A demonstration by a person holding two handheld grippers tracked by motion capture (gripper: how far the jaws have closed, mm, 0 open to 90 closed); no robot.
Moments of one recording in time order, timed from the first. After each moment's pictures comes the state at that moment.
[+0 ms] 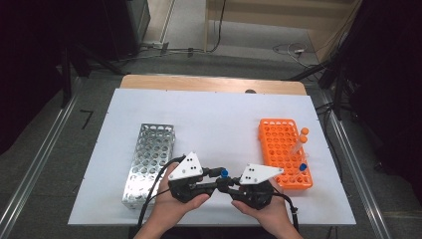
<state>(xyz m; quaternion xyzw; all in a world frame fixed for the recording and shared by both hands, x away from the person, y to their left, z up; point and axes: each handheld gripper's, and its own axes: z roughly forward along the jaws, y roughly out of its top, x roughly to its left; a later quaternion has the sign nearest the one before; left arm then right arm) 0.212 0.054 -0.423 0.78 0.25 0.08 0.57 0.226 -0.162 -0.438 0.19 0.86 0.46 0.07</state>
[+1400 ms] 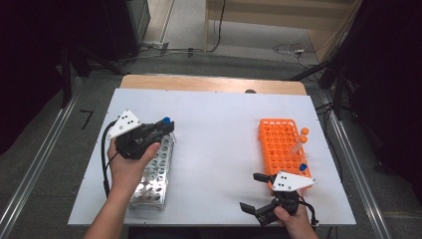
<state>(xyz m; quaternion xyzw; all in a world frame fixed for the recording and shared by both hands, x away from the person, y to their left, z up) 0.266 0.173 -0.383 0.68 0.39 0.23 0.58 0.220 -0.231 -0.461 0.23 0.83 0.50 0.06</state>
